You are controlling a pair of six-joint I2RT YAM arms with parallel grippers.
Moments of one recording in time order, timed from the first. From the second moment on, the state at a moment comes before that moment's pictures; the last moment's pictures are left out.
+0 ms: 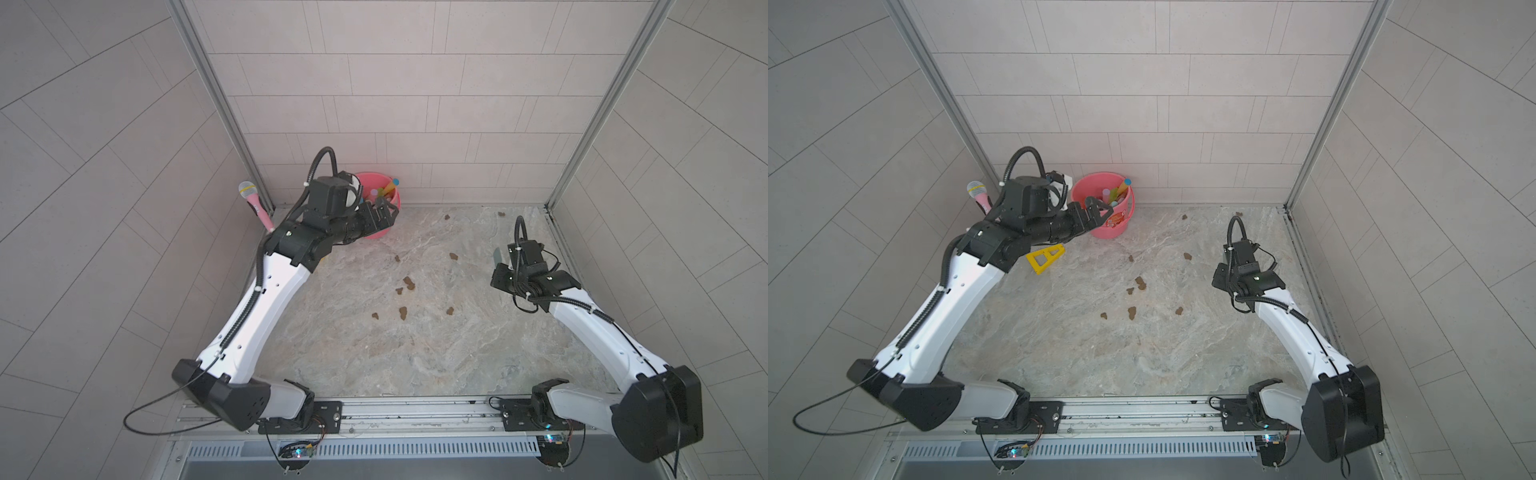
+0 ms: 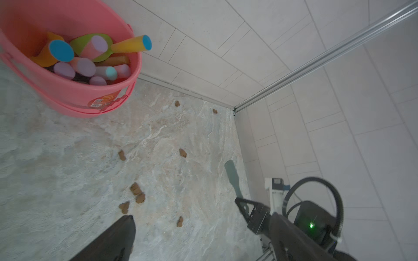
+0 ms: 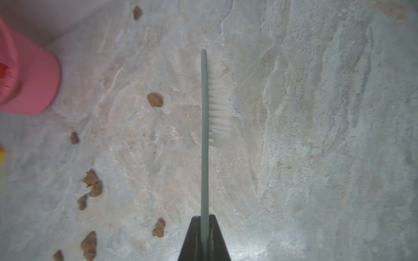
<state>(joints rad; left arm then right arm) -0.42 1.33 1.57 -0.78 0.25 -0.64 0.21 1.25 0.96 -0.66 0.14 0.54</state>
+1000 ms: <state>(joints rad) -0.42 0.83 0.91 -0.76 0.11 -0.37 0.30 2.05 1.41 -0.85 0.58 0.28</state>
